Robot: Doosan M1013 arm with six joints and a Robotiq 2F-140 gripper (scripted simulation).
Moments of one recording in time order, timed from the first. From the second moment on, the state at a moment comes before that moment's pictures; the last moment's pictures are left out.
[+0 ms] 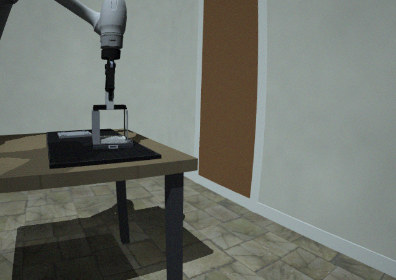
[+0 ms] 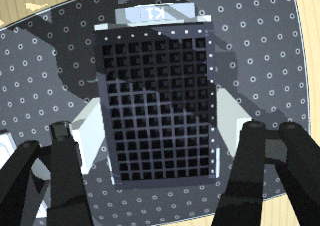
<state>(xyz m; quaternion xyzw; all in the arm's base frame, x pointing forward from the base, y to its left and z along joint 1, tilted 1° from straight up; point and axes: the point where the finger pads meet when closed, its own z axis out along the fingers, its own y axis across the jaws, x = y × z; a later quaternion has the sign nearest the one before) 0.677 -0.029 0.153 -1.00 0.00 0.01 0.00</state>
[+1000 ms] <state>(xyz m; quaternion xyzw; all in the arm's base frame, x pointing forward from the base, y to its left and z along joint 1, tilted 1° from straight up) 0.676 -0.029 0.107 -1.00 0.00 0.01 0.00</state>
